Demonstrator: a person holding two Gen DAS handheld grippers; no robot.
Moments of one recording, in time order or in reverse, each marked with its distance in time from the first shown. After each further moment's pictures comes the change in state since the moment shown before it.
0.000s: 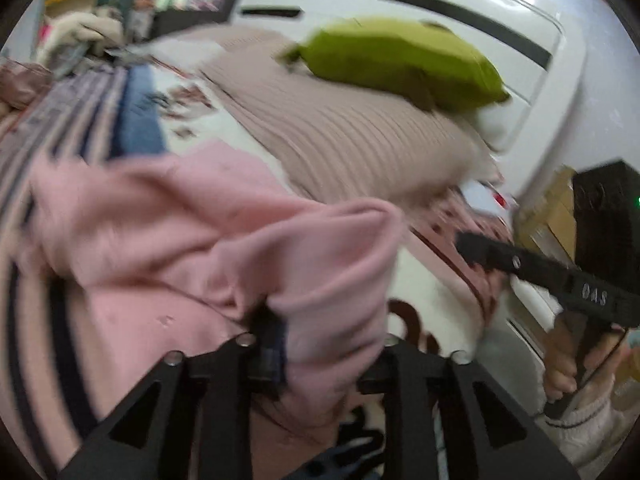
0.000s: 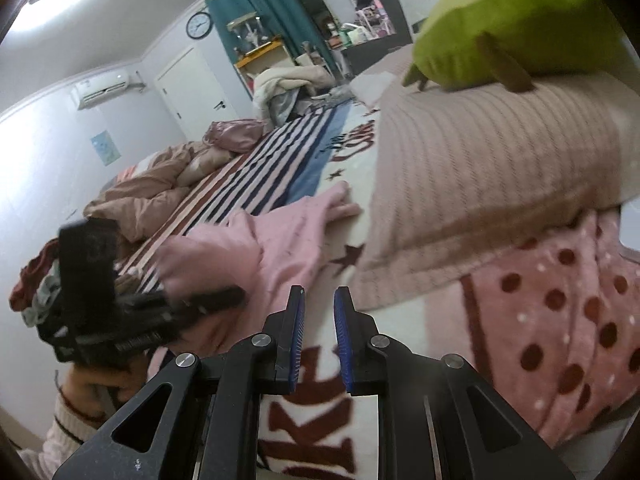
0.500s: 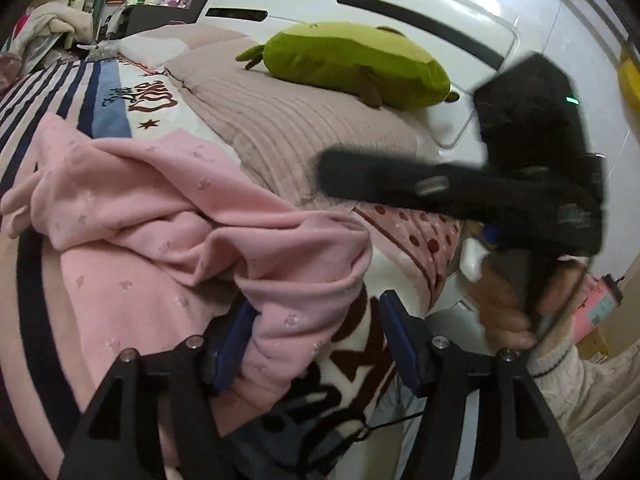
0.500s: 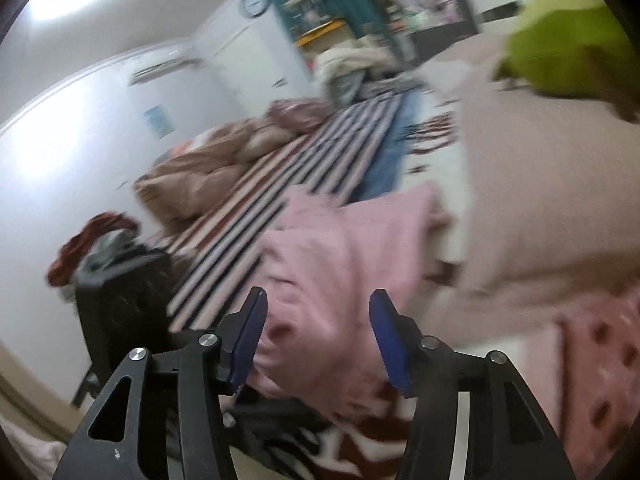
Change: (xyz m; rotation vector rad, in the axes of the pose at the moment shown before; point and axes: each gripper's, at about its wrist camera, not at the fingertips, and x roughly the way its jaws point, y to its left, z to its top) left arm -0.035 -0.007 -0.026 0.007 -0.042 -0.159; right arm 0.056 0.058 0.029 -0.131 0.135 0.230
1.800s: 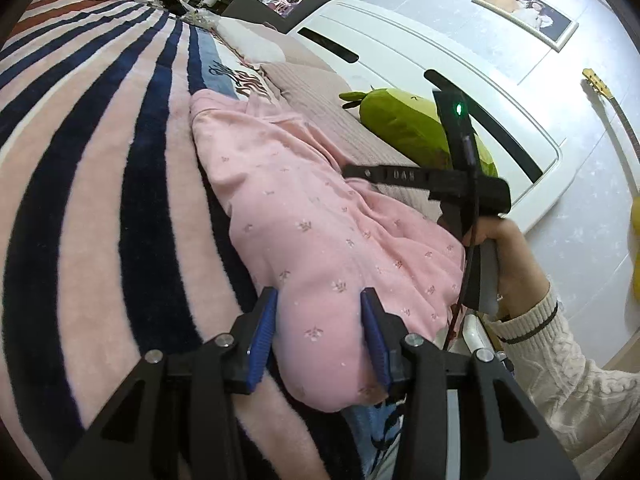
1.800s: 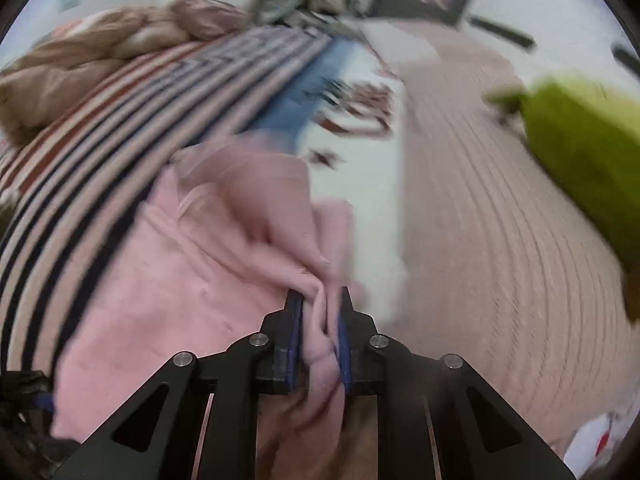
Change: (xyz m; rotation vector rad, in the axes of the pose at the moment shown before) left arm -0.037 0.104 -0.039 -0.344 -0.168 -0.033; right arm 0.112 -0.042 0.082 -0.158 0.285 -0.640
